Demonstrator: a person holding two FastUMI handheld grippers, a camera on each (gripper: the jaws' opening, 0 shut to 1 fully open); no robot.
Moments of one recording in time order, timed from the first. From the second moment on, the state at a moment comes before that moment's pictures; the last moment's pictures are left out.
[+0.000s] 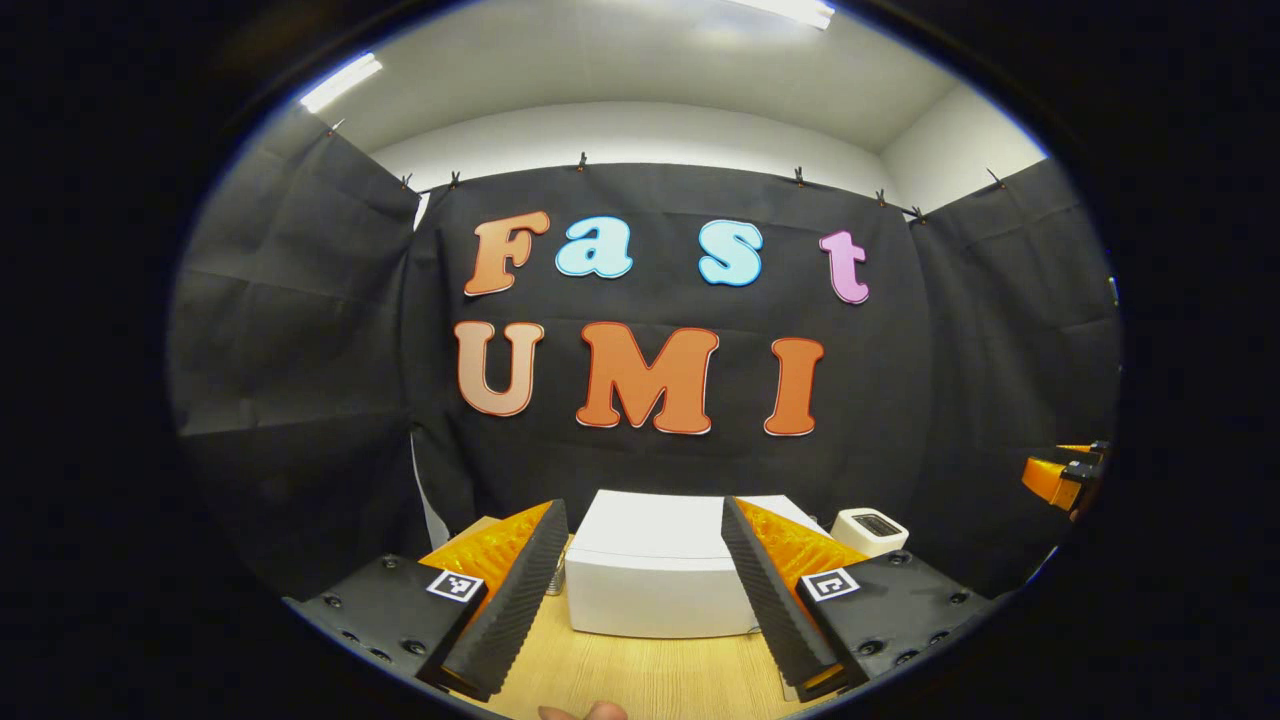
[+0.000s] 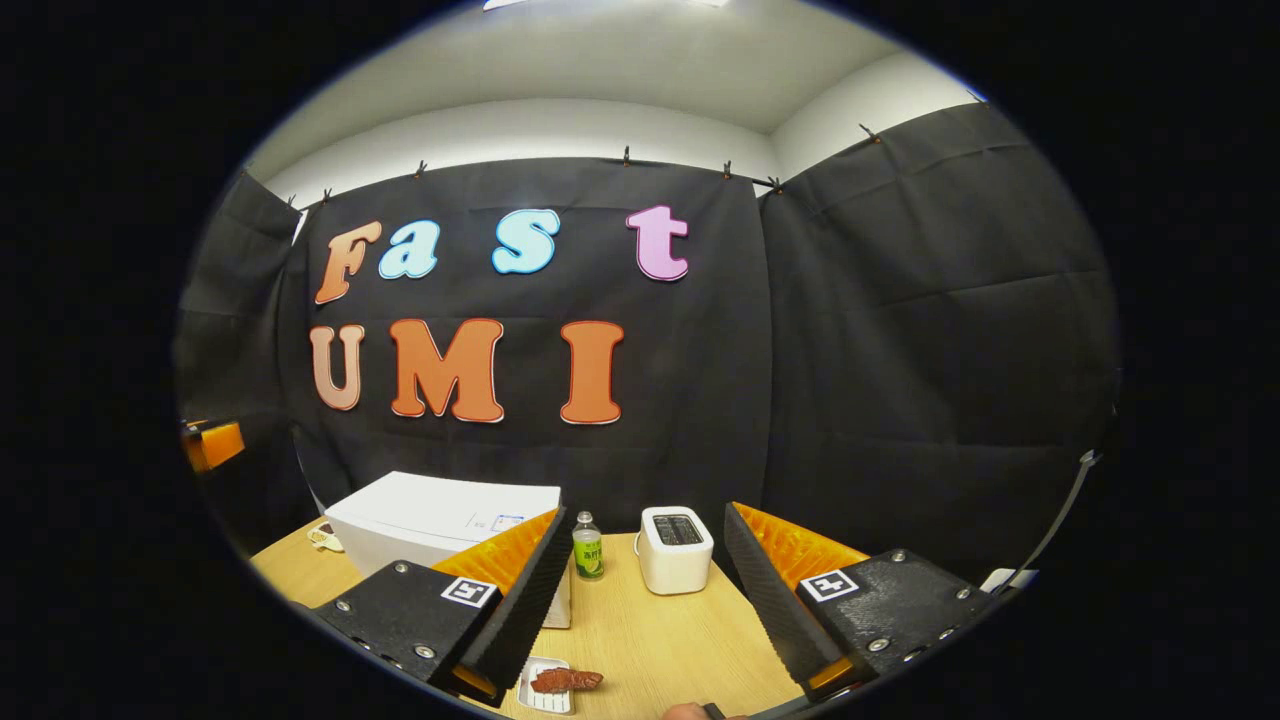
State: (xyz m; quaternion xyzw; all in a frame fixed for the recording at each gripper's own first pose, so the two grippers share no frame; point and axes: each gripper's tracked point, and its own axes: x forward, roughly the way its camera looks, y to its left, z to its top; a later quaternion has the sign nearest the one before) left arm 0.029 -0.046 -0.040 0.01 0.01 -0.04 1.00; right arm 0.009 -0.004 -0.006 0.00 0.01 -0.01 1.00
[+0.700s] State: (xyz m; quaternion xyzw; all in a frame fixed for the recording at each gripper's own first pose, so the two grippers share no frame) left arm 0.068 -0.161 -0.173 0.02 0.03 -0.13 0.99; right arm 0.004 -0.009 -0.009 -0.01 0.02 -0.01 1.00
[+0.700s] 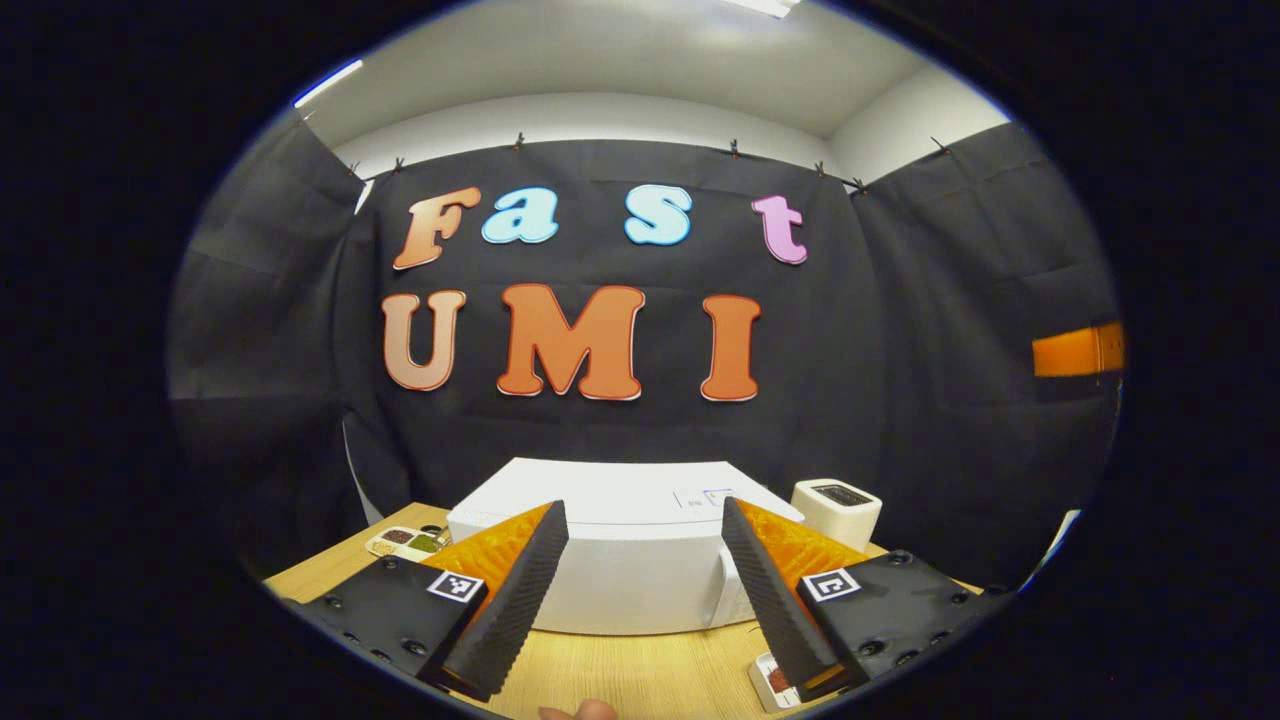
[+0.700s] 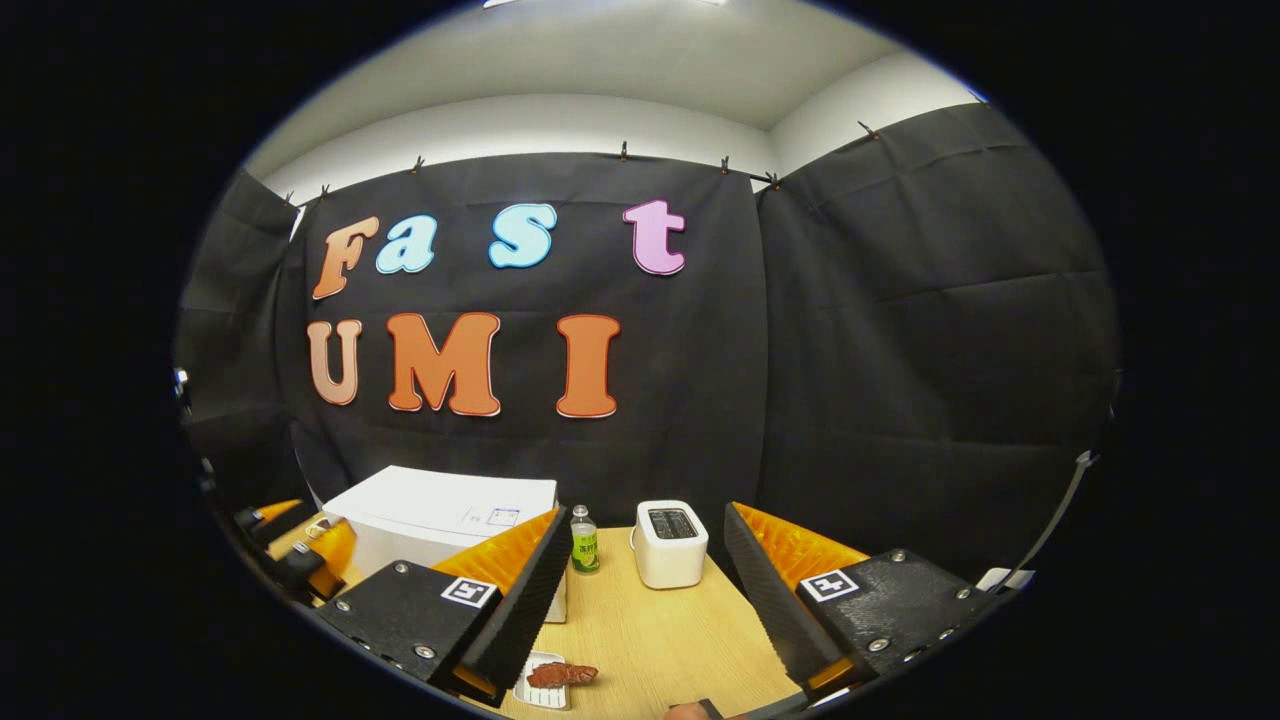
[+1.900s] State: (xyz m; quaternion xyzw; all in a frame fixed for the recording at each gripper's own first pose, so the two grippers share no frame) left arm 0.158 -0.256 -0.327 0.05 0.09 -0.14 0.99; right arm -0.009 -0.082 -0.021 -0.05 0.06 -0.10 0.99
